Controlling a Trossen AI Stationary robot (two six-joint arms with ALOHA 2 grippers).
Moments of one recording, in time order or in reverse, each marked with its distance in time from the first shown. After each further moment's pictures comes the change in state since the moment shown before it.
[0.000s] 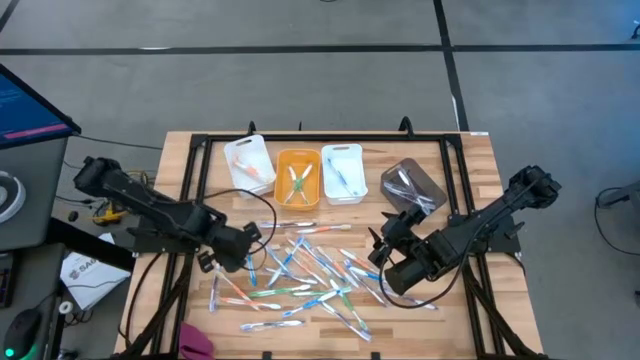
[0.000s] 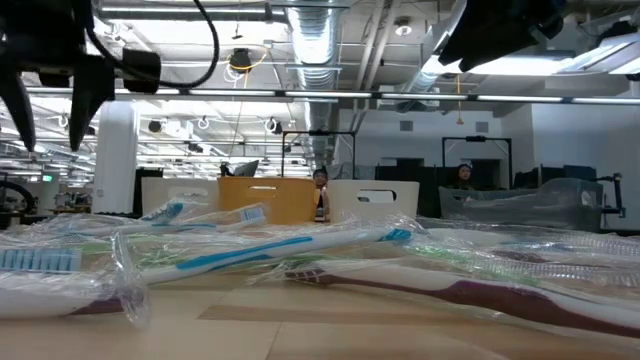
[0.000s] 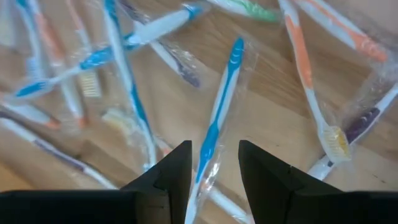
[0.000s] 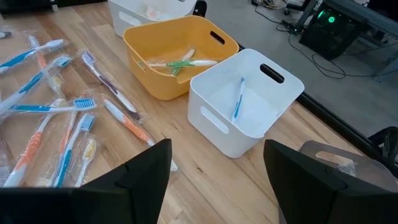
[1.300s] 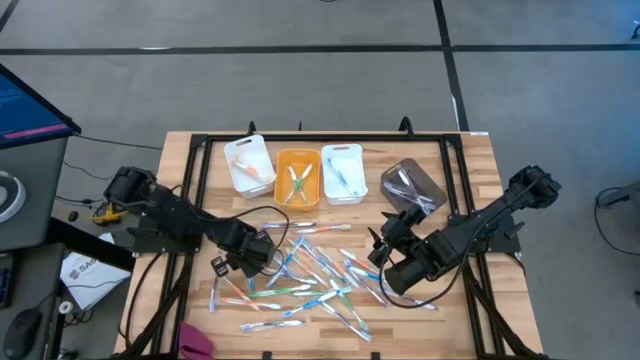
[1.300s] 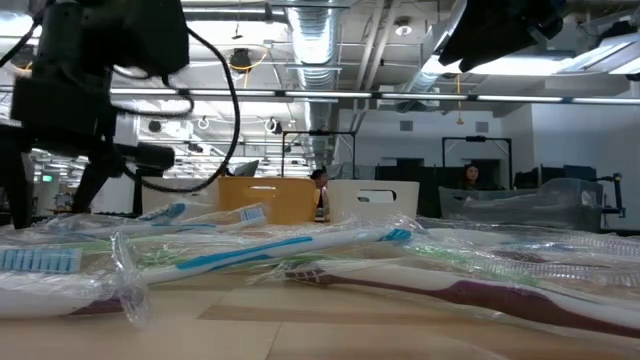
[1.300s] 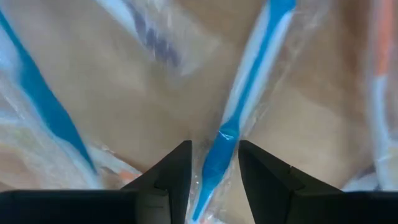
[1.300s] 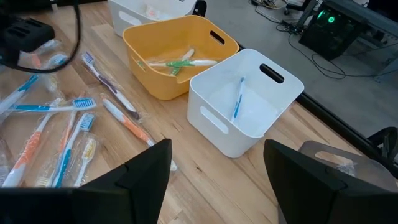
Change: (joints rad) left arm 0.054 0.362 -0.001 0.098 0.039 -0.004; right arm -0.001 0.000 0.000 -0.001 -0.001 -0.002
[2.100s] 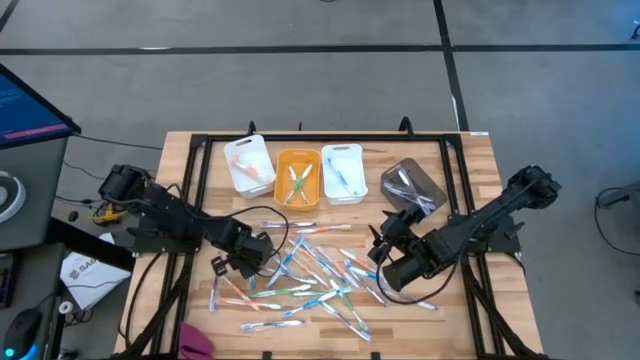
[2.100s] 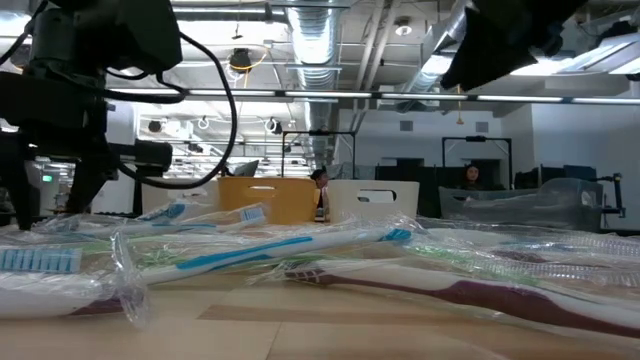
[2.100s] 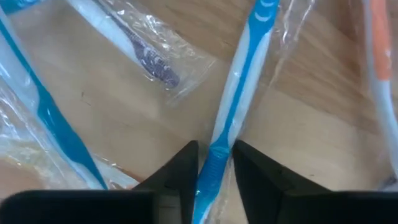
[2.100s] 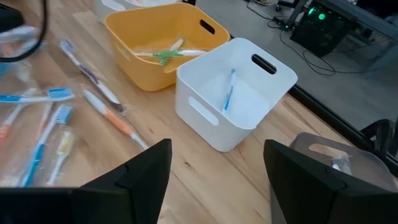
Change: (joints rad) left arm 0.000 -0.022 -0.082 0.123 0.001 0.084; right arm -0.030 0.000 -0.077 0.046 0.000 0.002
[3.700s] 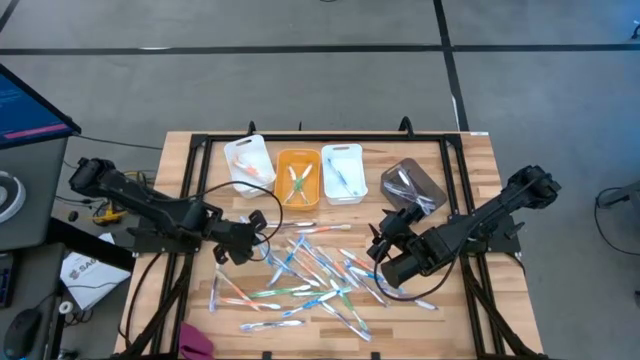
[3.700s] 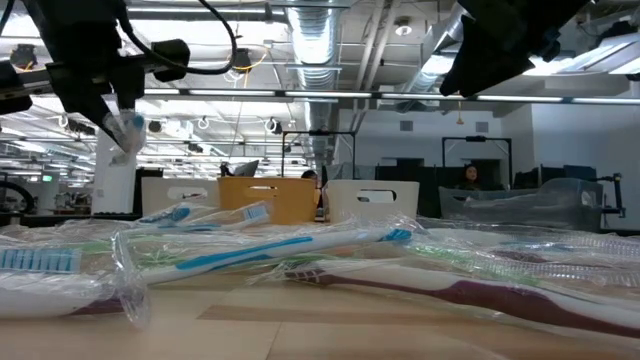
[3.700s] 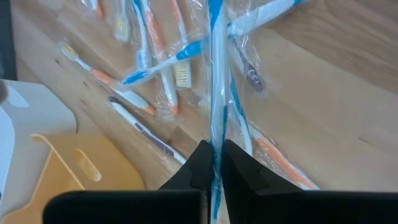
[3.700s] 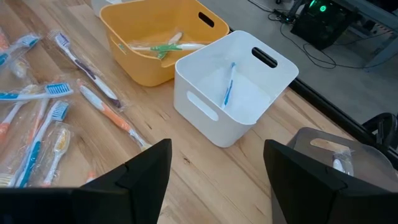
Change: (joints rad) left arm -0.006 -0.422 -0.003 0.004 -0.273 0.021; right arm -0.017 0.000 -0.005 0.006 -0.026 -0.002
